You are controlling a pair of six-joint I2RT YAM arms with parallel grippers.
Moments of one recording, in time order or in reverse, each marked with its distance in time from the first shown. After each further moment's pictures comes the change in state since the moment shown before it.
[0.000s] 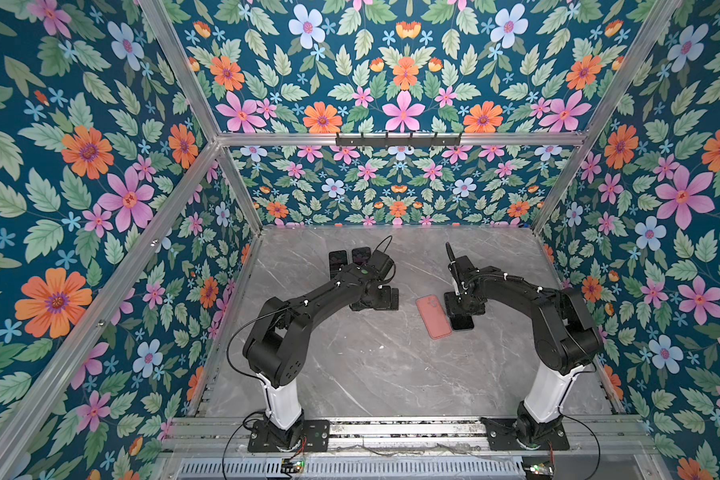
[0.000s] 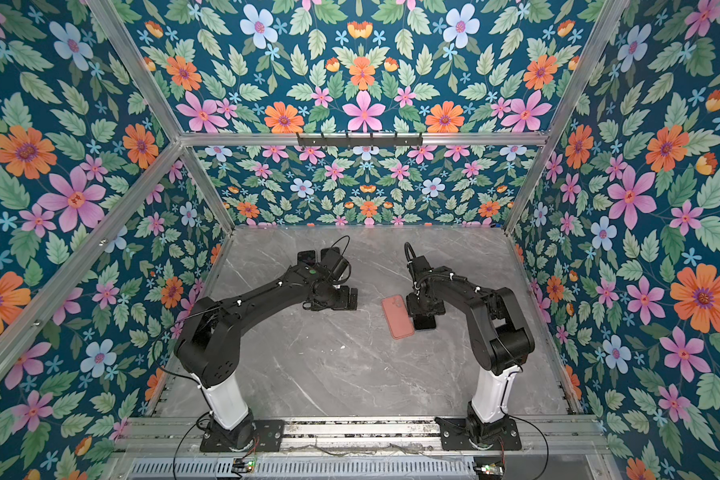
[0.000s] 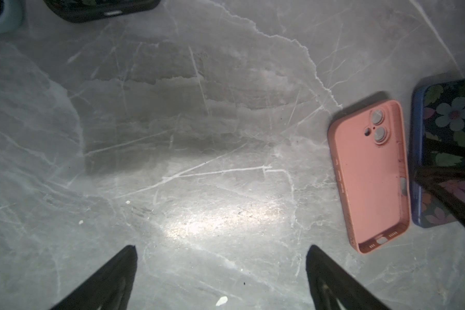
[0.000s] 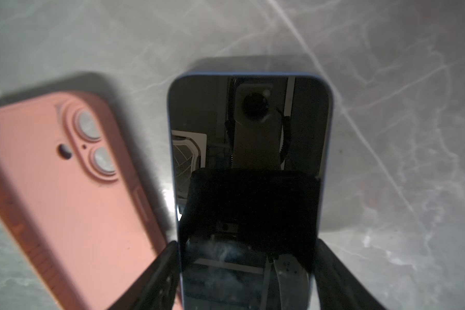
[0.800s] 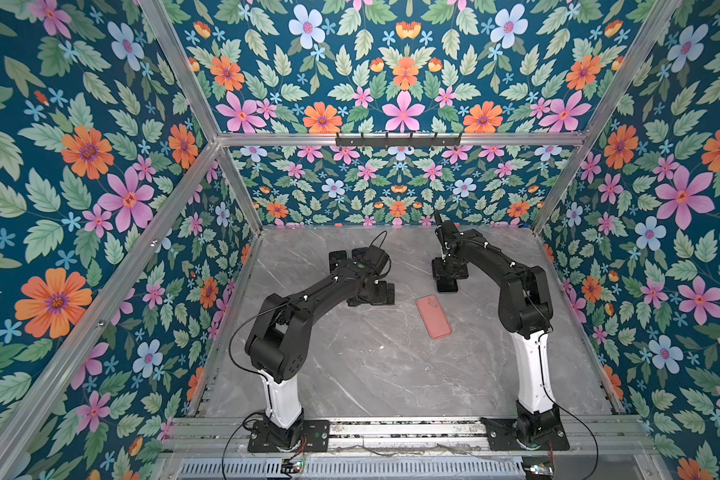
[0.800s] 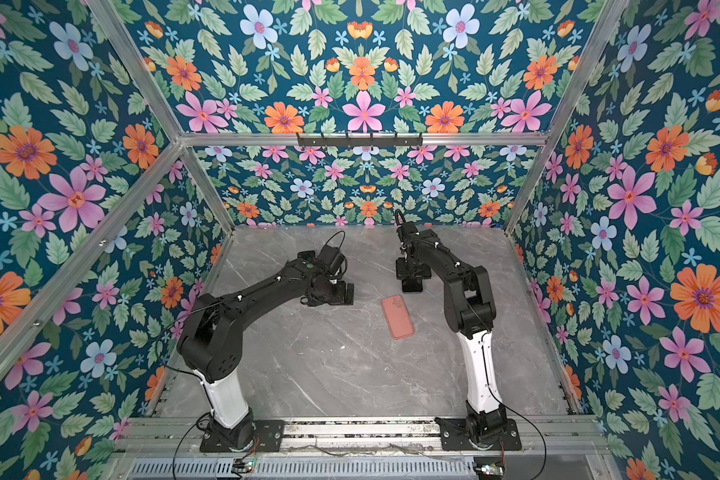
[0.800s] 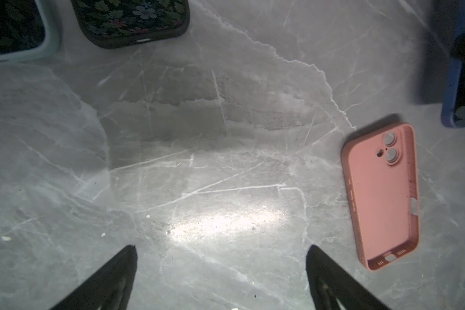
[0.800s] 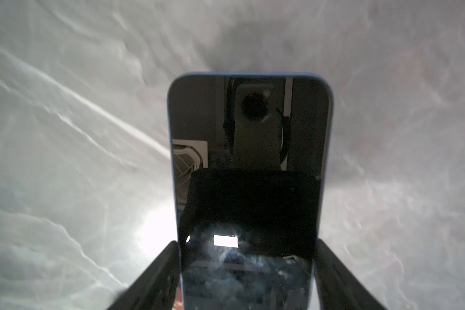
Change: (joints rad) left arm 0.045 0.028 0.039 -0.021 -0.005 0.019; right arm -0.043 0.405 0.691 -0.256 0.019 0.019
